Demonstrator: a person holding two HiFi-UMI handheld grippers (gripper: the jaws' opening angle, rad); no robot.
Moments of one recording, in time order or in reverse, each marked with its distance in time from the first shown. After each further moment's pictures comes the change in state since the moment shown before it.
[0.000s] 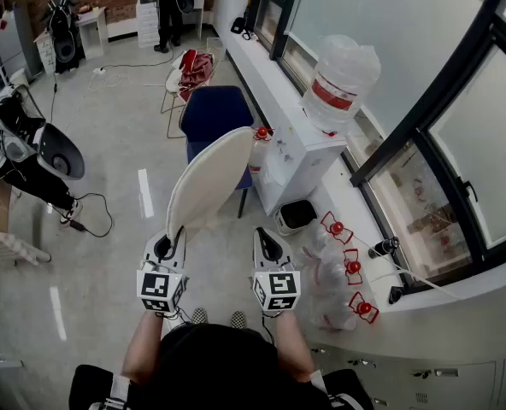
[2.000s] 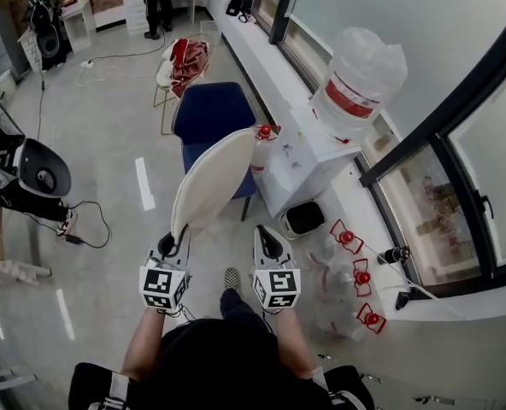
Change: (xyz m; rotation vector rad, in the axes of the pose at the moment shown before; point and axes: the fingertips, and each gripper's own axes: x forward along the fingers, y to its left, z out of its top) left arm 0.181 0.077 -0.032 -0.024 0.097 -0.078; right arm 0.180 -0.059 -0.024 0.054 0.062 -0.029
